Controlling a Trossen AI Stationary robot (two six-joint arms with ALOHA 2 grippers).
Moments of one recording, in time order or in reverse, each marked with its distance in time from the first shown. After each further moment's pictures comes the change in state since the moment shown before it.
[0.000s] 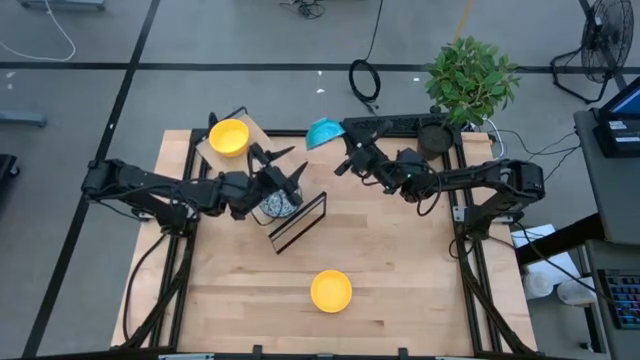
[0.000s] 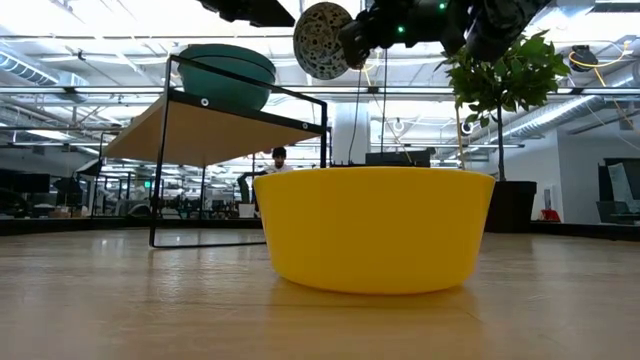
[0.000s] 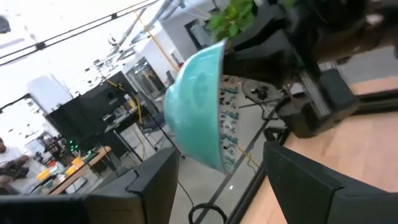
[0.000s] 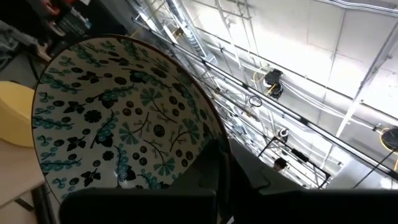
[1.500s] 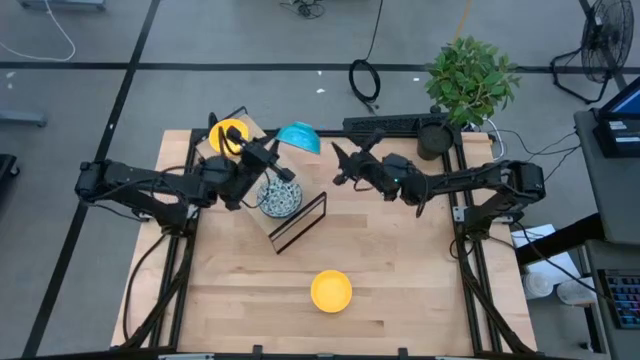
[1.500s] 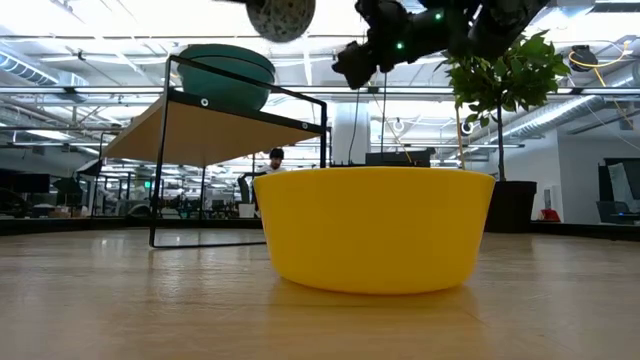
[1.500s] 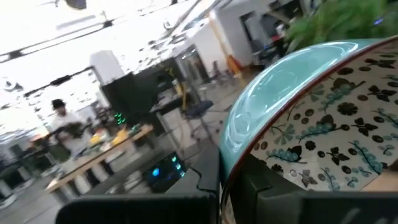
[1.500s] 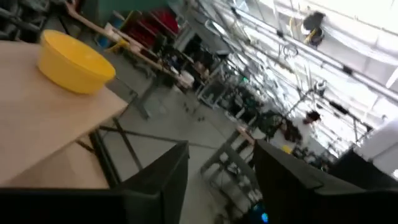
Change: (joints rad) left arm 0.048 -0.068 0.074 0.006 -0.167 0.017; right arm 0.053 -0.001 -0.002 -0.277 0.114 0.210
